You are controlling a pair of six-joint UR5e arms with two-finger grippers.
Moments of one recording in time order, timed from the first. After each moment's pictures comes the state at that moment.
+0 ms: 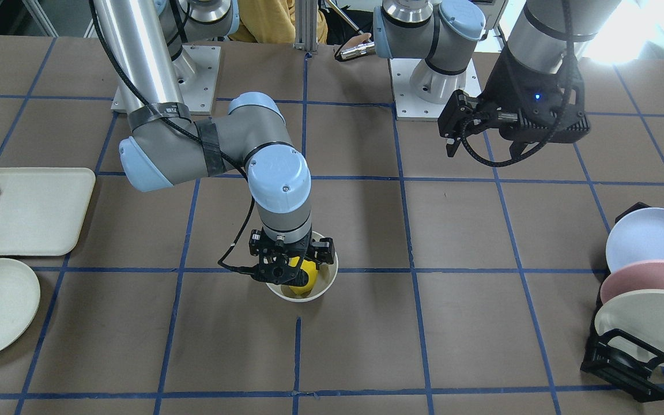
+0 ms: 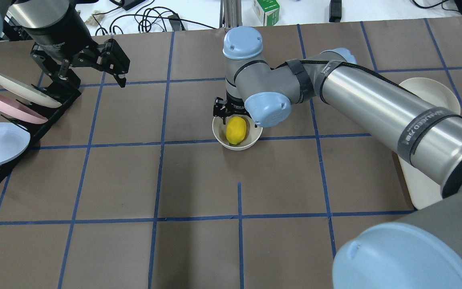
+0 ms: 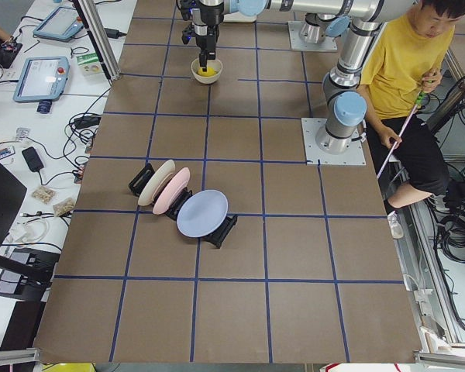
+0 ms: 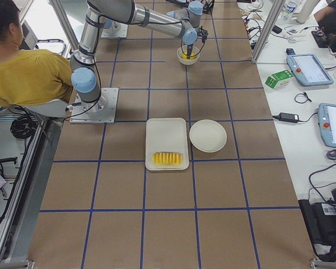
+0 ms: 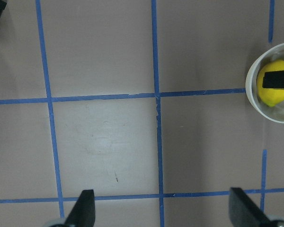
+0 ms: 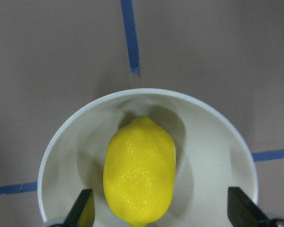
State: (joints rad) left arm -1.54 -1.61 -1.46 -1.63 1.58 0.05; right arm 1.91 -1.07 1.54 -2.05 -1.52 0.49
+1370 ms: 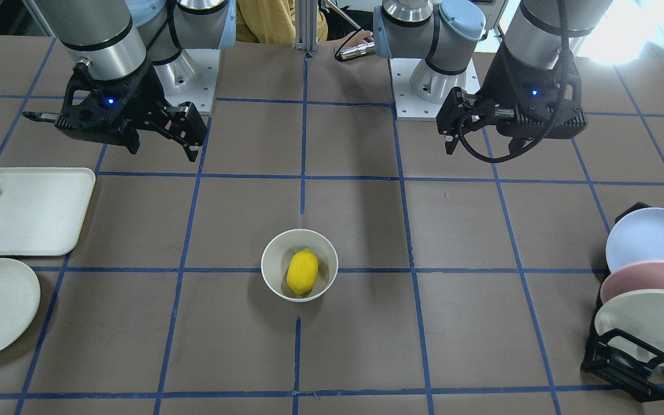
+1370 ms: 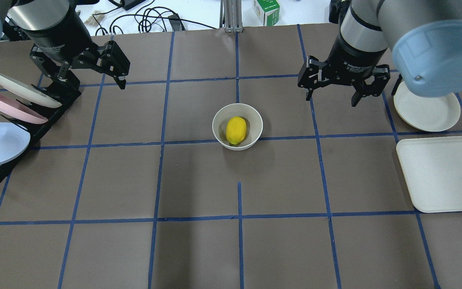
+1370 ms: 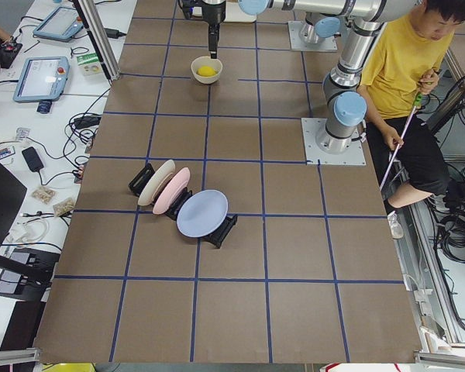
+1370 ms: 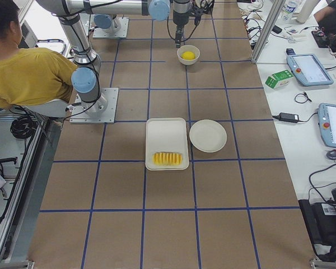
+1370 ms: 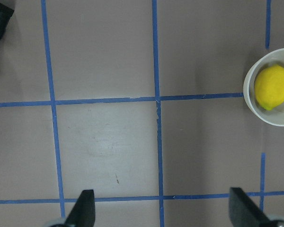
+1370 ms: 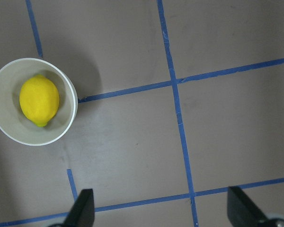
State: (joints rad) left arm -1.55 -1.61 -1.47 -1.63 1.59 0.05; right arm 1.62 -1.59 1.63 -1.63 -1.53 0.20
